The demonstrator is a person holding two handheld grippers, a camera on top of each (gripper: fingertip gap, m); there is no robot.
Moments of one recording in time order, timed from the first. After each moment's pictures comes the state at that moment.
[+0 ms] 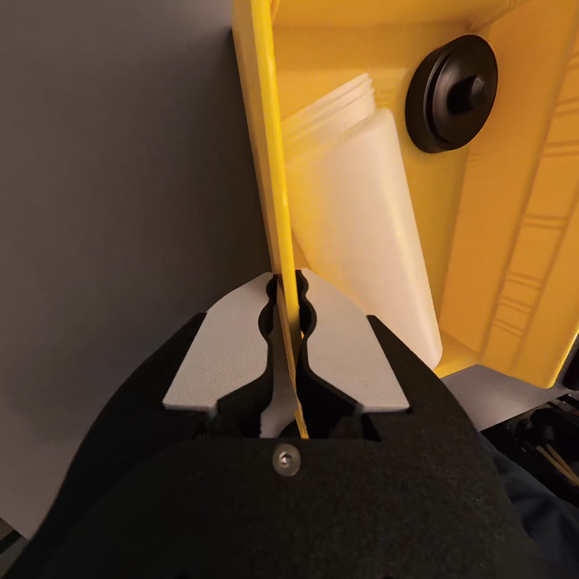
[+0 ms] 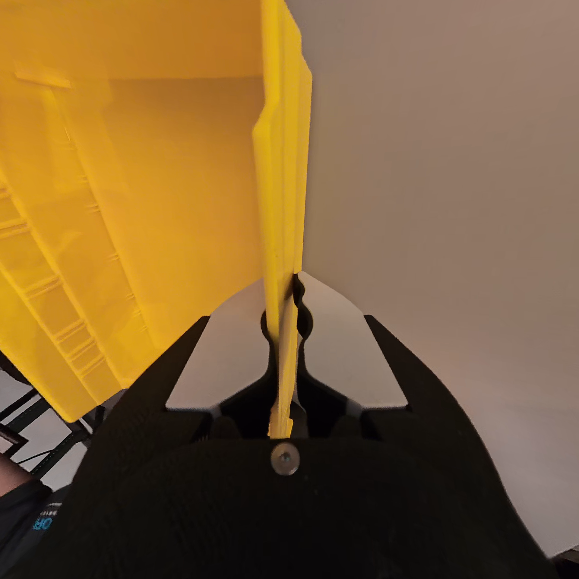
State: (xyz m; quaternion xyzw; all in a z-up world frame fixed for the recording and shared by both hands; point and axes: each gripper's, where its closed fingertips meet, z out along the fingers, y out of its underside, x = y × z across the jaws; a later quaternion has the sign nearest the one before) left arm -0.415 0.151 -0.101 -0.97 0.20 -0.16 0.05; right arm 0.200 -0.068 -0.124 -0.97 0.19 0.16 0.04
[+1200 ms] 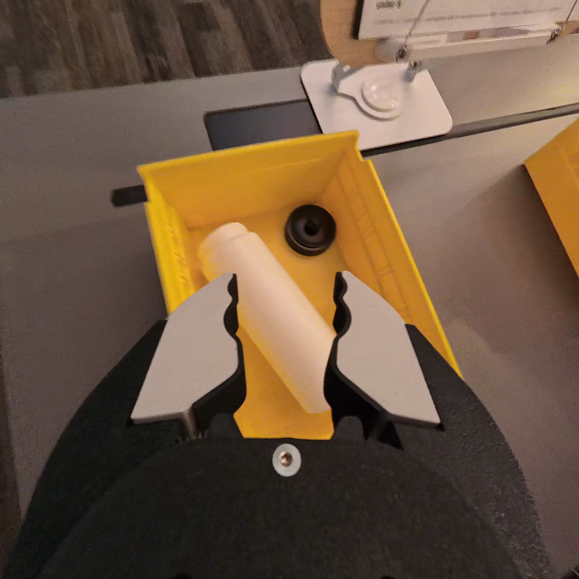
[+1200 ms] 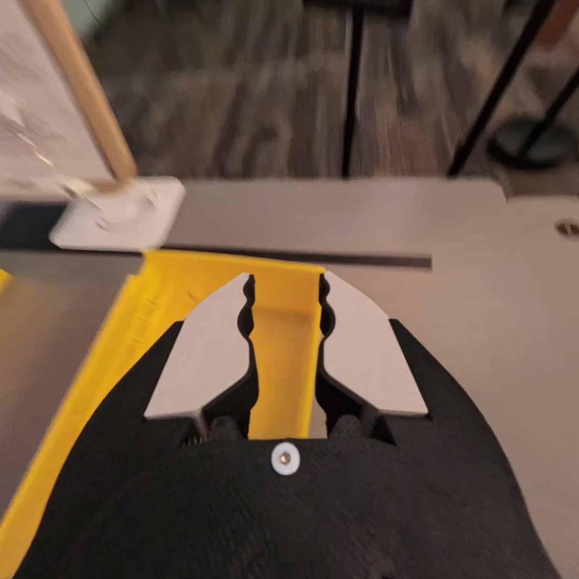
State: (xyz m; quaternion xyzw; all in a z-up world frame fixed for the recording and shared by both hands) left arm -0.390 0.148 0.003 -0.88 0.28 -0.18 0.34; right arm 0.229 -0.020 0.030 -0.85 0.12 0.00 0.51
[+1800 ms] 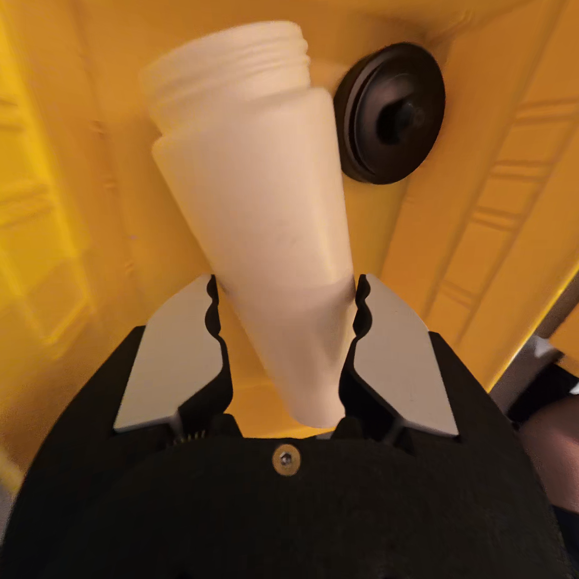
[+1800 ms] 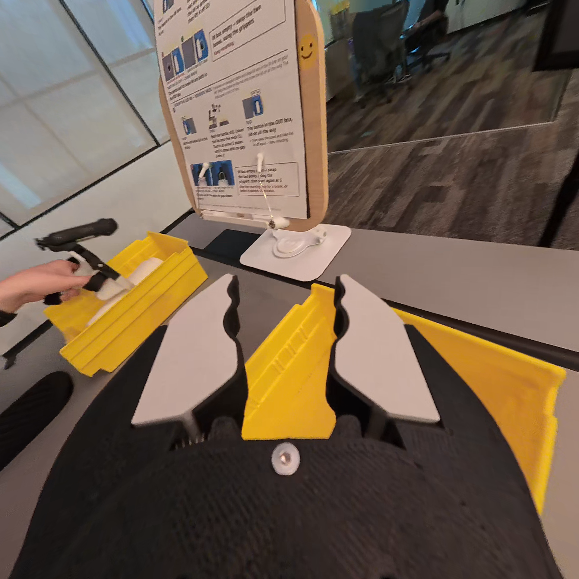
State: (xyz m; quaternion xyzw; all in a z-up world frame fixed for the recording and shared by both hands) left arm -0.377 0.139 -0.123 -0.98 0.12 -0.14 0.00; right arm 0.109 0.016 0.055 -0.77 -0.01 0.23 0.59
